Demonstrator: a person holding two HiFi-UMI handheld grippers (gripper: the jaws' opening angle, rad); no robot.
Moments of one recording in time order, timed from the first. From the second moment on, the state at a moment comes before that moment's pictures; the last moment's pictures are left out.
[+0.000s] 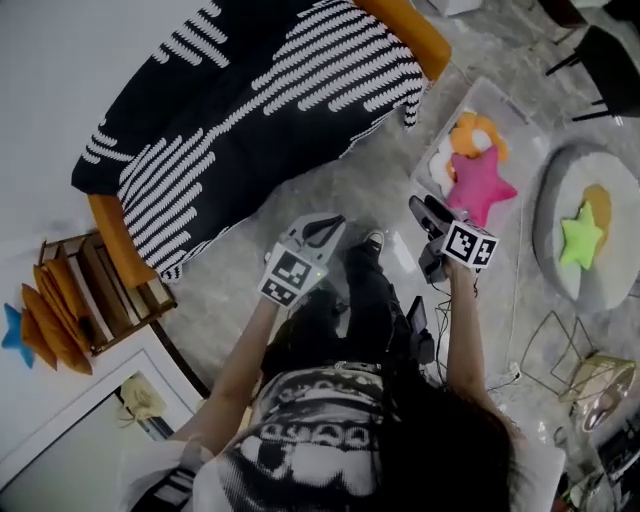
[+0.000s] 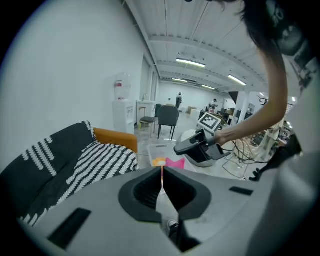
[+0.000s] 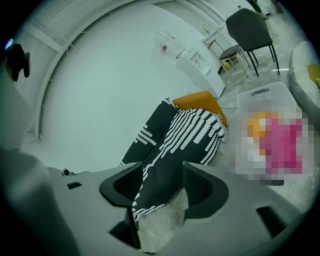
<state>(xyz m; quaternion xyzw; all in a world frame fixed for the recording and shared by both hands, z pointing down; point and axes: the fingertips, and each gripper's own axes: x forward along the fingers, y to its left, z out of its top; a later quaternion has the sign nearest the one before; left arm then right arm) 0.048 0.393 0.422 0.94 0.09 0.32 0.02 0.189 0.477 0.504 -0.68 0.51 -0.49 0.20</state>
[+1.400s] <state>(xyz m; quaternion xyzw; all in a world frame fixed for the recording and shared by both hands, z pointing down) -0.404 0.390 0.330 0.95 -0.18 0.23 0.08 -0.278 0.409 0.305 -0.58 0.76 -0.27 0.04</state>
